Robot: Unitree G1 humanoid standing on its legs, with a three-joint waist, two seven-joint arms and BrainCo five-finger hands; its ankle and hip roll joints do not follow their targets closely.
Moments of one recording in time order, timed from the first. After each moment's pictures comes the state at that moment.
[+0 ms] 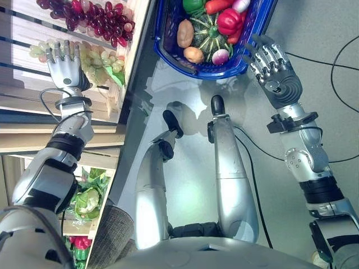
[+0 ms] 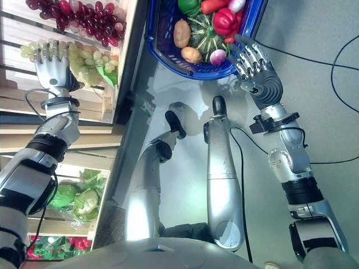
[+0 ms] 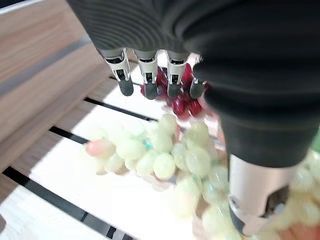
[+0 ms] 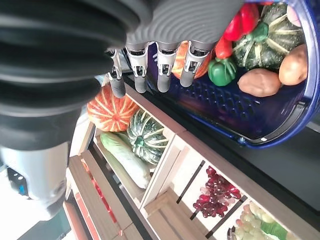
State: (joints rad) left arm -0.81 0.72 -0.55 0.83 0.73 0.43 0.55; right arm -0.33 -0.61 0.12 -0.01 0.82 -0.28 0.30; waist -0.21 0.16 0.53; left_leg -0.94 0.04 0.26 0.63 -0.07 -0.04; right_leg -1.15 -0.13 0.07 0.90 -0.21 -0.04
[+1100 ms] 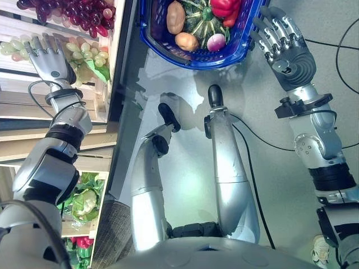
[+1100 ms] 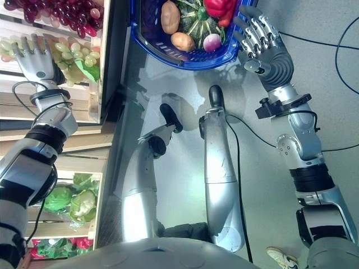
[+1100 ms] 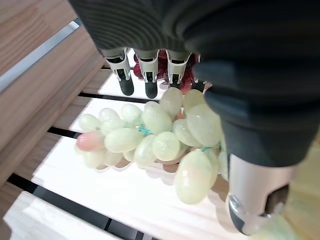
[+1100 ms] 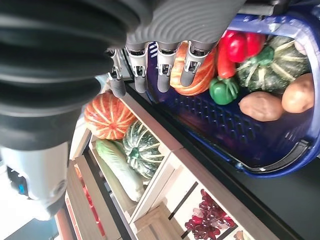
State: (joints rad) left arm -0.92 0.71 -0.59 0.92 0.70 0.61 0.57; right arm -0.45 -0.69 0.12 -0.03 0.82 -0.26 0.26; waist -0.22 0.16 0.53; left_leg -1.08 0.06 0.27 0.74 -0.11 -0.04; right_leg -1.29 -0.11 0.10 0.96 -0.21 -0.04
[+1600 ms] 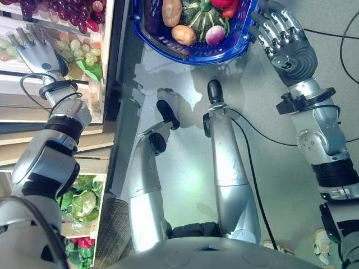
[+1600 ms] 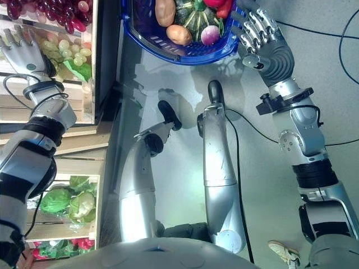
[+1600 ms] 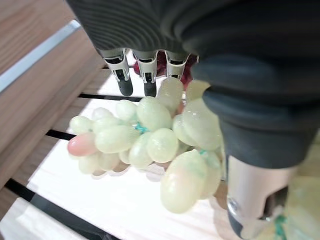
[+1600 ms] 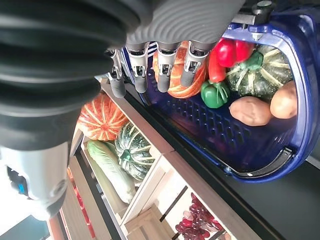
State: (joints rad) left arm -1.00 0.71 -0.62 0.97 0.66 0.68 0.56; right arm -0.49 -0.72 0.14 -0.03 0.82 -0.24 0.27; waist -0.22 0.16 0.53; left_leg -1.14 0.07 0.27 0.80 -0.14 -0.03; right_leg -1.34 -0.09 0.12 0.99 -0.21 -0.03
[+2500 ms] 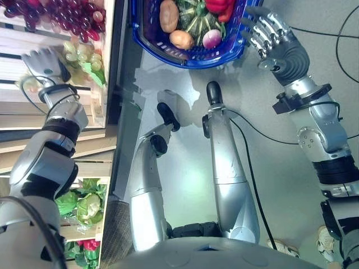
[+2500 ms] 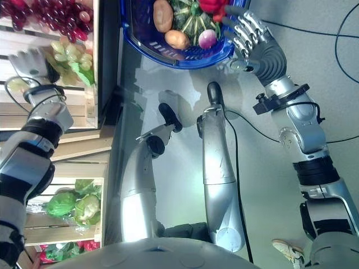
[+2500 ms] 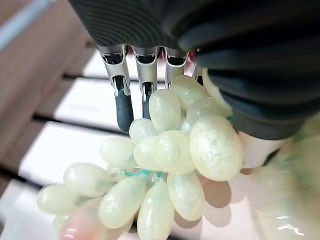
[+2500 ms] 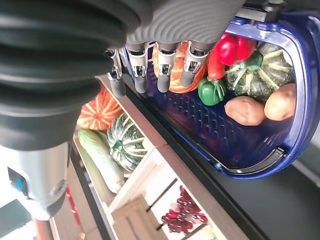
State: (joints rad) left arm -0.91 0.73 -0.64 1.03 0.60 0.50 0.41; right arm -0.49 -0.75 0.16 -0.02 0.65 -0.19 0.27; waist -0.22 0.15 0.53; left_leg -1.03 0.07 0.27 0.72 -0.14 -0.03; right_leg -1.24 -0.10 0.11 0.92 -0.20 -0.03
